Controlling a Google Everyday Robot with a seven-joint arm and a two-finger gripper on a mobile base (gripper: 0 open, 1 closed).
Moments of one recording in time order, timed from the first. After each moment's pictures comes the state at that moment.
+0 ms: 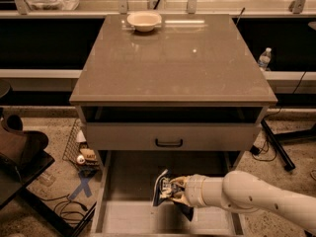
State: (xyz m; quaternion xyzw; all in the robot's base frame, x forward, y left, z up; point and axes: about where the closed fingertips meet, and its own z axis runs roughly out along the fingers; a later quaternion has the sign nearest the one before) arm 0.450 -0.051 0.516 -0.62 0.66 0.16 0.40
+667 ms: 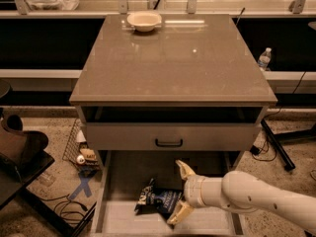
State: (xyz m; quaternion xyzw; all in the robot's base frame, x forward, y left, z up) arm 0.449 -0.049 0.516 -0.62 0.66 0.16 0.40
